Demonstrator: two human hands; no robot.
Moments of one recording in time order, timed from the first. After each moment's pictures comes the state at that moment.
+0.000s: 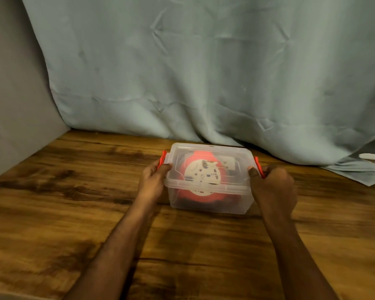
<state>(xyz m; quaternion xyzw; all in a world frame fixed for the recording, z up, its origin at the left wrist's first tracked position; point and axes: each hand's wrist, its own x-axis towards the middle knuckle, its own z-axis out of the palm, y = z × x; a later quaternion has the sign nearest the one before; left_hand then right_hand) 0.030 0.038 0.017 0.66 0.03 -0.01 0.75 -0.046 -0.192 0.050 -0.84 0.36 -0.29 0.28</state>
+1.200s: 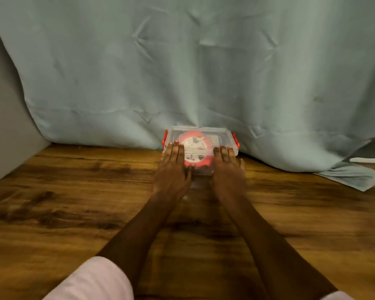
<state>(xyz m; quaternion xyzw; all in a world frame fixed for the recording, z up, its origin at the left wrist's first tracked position) 0.126 -0.029 -0.001 0.93 -0.23 0.22 0.19 0.059 -0.184 0.026 -0.97 0.12 -0.22 0.04</state>
